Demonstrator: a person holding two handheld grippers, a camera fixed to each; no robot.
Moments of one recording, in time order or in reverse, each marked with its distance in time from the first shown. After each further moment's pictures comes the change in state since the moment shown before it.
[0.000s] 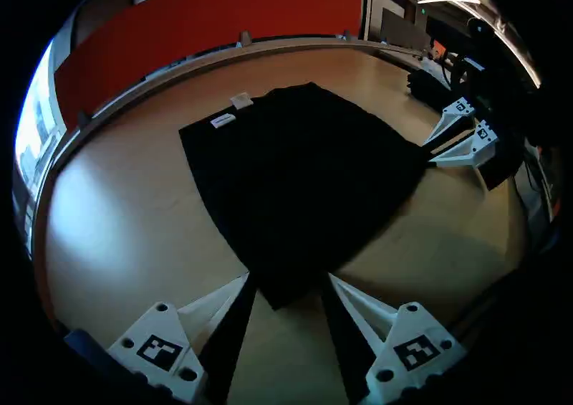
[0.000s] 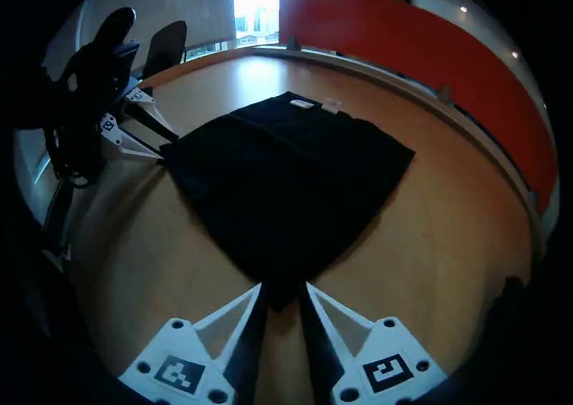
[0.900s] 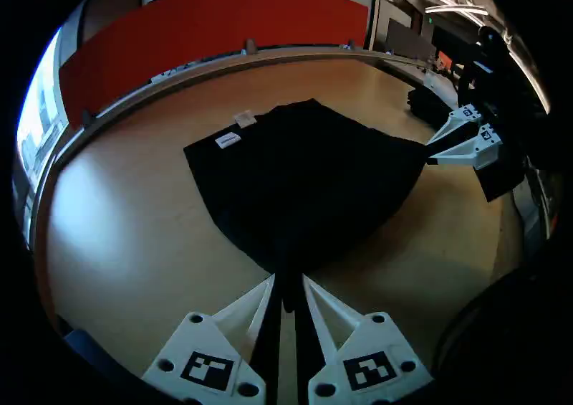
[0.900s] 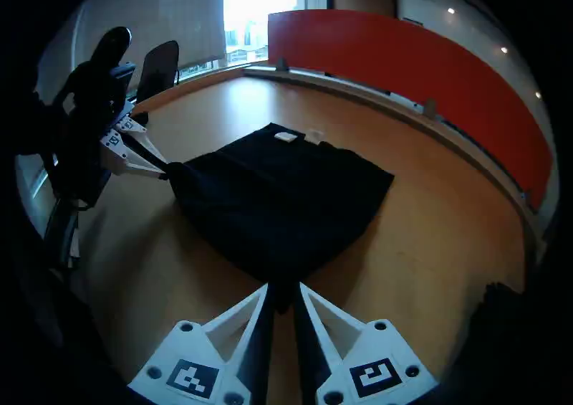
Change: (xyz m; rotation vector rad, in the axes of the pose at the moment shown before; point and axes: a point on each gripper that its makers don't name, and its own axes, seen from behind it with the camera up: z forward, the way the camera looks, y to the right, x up) left arm 0.028 0.008 -0.023 -0.005 0.017 -0.047; right arm 0.037 0.006 -0.036 -0.031 0.085 0.025
